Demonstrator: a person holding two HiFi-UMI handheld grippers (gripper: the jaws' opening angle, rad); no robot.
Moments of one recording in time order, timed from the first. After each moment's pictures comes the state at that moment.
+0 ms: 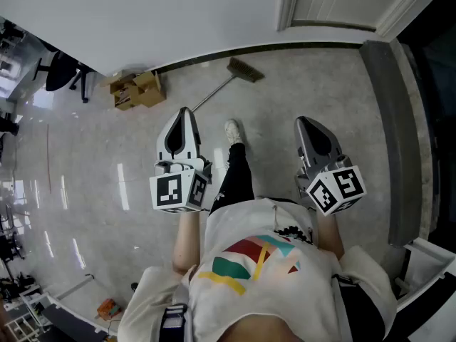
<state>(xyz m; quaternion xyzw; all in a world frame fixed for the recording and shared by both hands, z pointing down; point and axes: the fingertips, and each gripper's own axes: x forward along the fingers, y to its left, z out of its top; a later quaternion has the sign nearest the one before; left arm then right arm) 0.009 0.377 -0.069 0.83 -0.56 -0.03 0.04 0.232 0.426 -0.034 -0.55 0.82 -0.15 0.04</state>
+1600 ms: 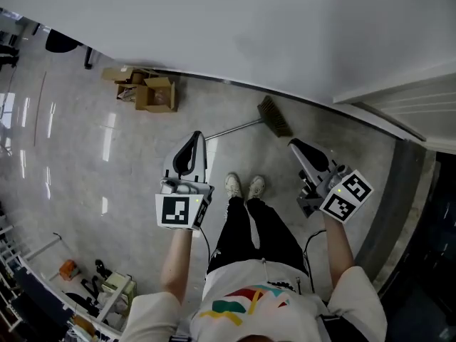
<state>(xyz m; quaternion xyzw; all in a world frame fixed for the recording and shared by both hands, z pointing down) -0.113 -0.091 0.068 0.75 -0.65 0.03 0.11 0.069 -0.117 0.078 -0.23 0.91 -0.33 -0.02</state>
